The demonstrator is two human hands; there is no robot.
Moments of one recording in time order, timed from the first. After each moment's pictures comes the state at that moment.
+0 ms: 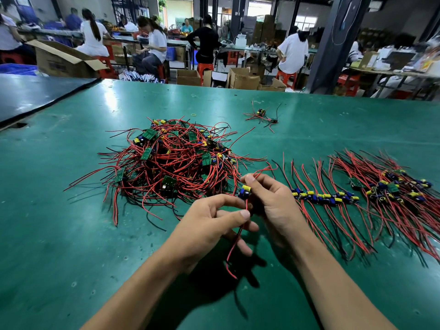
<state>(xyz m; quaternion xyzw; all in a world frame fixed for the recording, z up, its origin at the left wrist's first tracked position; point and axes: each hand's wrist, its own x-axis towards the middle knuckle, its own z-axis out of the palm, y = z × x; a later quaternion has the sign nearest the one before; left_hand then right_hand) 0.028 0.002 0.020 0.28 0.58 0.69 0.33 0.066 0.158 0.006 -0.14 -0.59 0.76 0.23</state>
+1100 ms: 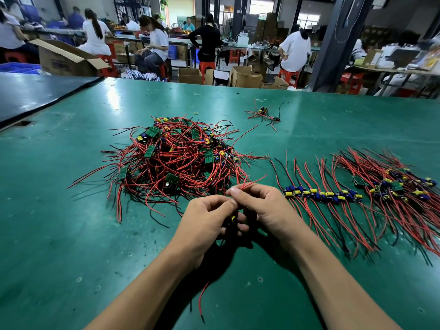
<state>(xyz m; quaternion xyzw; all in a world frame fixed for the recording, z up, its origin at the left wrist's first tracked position) 0.024 0.011 0.009 0.17 0.59 0.73 0.30 0.075 0.143 0.007 -0.13 -0.61 0.78 0.09</state>
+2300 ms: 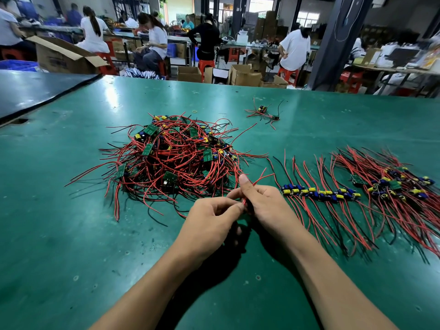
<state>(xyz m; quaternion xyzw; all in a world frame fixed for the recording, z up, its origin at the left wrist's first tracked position) 0.024 0.016 -0.002 0.24 0.67 0.65 0.24 0.068 0.149 0.003 -0.18 -0.69 0.70 0.12</state>
